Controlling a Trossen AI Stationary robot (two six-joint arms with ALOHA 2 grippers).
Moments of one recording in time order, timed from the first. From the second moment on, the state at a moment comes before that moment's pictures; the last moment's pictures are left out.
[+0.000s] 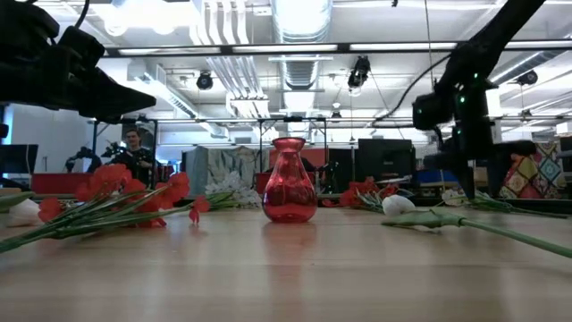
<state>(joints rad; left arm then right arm) 0.20 0.10 0.03 0.01 -0.02 0.07 -0.96 1.49 0.76 -0.82 0.18 0.63</state>
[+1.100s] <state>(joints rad) 0.20 0.10 0.03 0.01 -0.02 0.07 -0.63 1.04 0.71 -0.19 0.10 0.46</state>
